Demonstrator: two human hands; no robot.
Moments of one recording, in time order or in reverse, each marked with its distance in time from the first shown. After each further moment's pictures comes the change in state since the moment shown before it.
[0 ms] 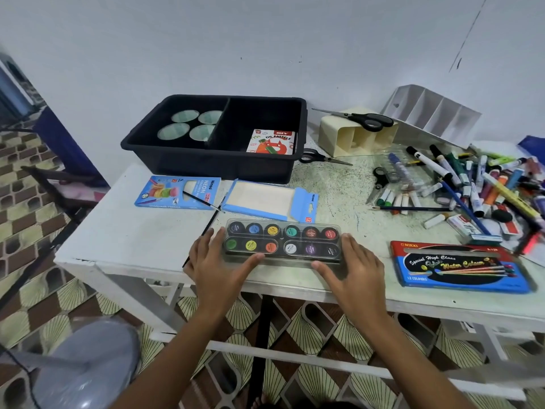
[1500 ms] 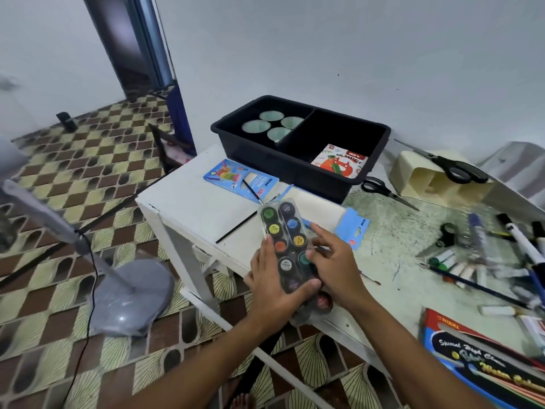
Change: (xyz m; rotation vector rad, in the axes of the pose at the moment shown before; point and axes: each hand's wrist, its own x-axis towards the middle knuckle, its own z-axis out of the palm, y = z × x) left_hand -0.052 0.076 0.032 -0.234 -0.008 -0.185; right_hand 0.079 -0.059 0.009 0.924 -0.641 0.044
